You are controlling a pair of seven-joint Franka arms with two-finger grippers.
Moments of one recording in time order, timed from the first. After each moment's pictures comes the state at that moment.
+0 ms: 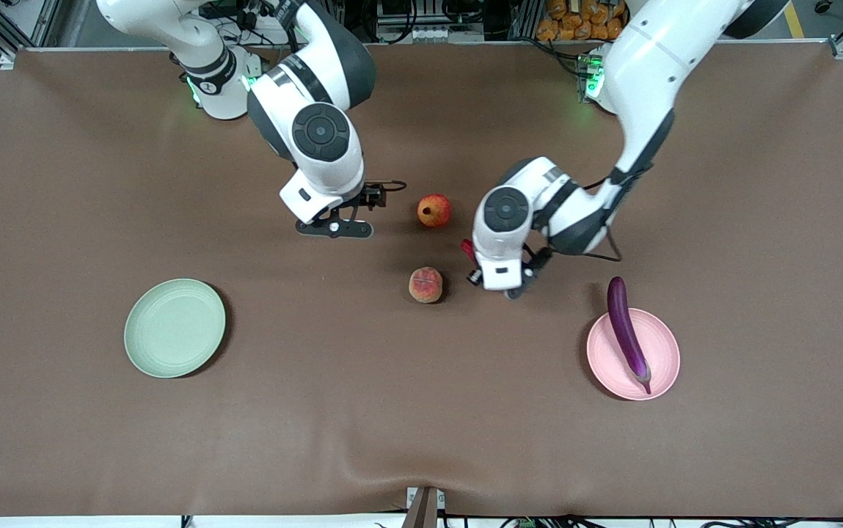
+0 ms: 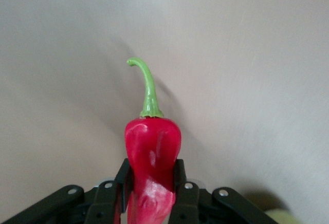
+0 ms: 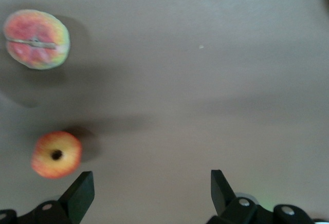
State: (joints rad) left arm -0.23 0.60 -0.42 -1.74 0.29 2.19 -1.59; right arm 0.67 0.32 0.03 -1.74 0.08 1.87 0.77
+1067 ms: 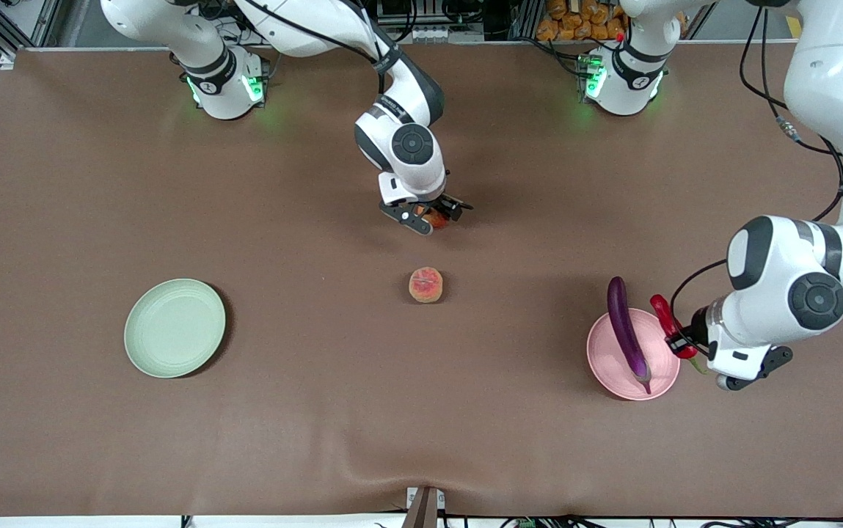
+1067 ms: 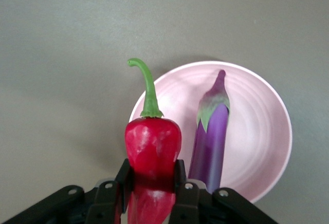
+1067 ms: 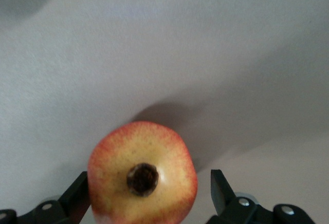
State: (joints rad) left arm 0.28 0.67 -0.41 -1.53 0.28 2.09 -0.68; right arm 0.91 0.63 0.03 -1.78 0.23 2.38 1.33
